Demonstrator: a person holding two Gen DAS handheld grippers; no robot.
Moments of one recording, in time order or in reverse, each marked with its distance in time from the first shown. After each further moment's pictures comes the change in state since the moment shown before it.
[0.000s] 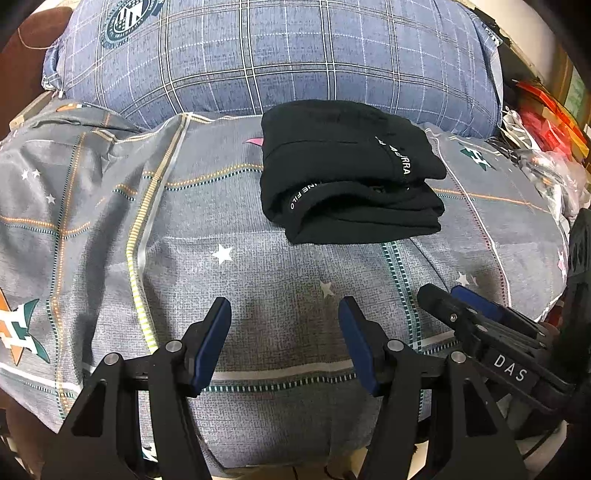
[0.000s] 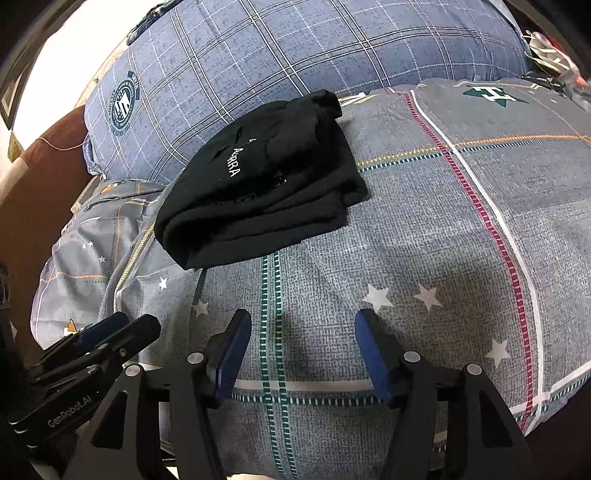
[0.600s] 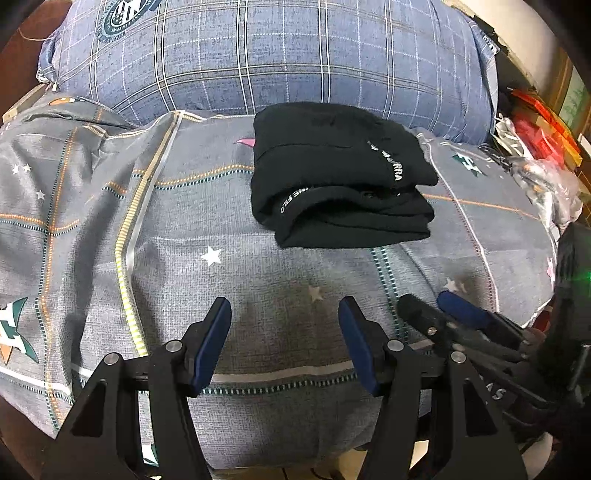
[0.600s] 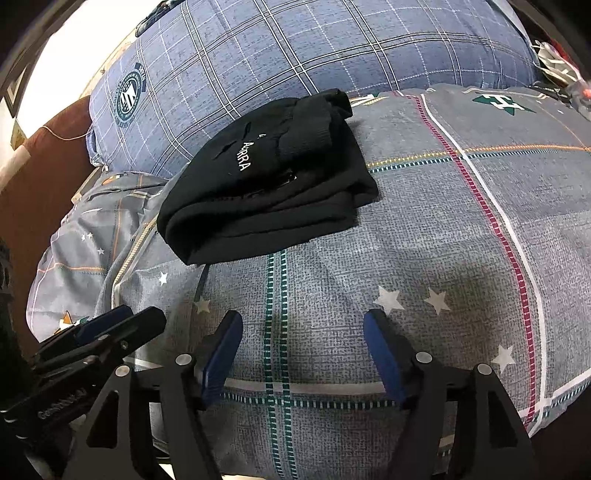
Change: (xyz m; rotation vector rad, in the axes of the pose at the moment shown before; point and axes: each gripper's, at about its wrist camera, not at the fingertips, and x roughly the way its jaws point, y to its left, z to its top) left arm -0.003 0.001 0.003 -0.020 -0.009 -0.043; right arm 0.005 0.007 -0.002 -0.042 -0.001 -0.010
